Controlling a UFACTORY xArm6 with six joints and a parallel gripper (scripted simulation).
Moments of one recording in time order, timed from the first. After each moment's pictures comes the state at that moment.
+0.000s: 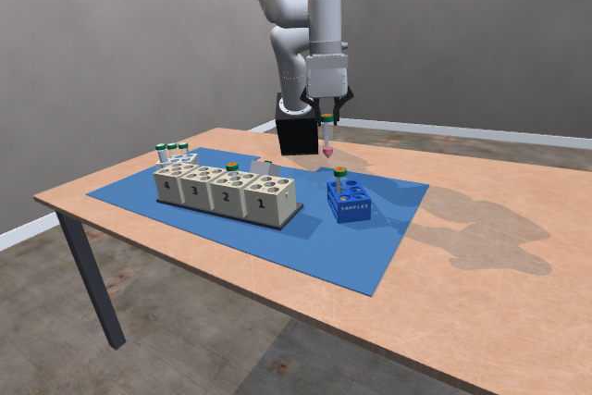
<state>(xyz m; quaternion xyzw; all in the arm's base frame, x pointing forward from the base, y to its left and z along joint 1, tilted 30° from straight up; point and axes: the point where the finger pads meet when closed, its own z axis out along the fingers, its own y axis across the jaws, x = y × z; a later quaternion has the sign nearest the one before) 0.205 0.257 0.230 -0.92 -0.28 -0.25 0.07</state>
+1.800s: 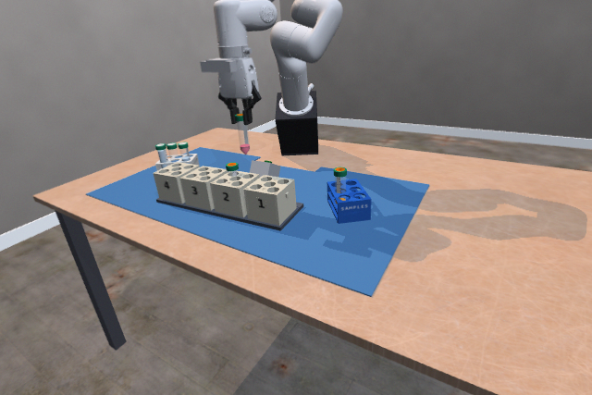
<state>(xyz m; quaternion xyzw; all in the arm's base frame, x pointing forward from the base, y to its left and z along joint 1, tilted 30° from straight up) 0.296 0.038 0.207 -0.96 -0.08 -0.23 0.12</state>
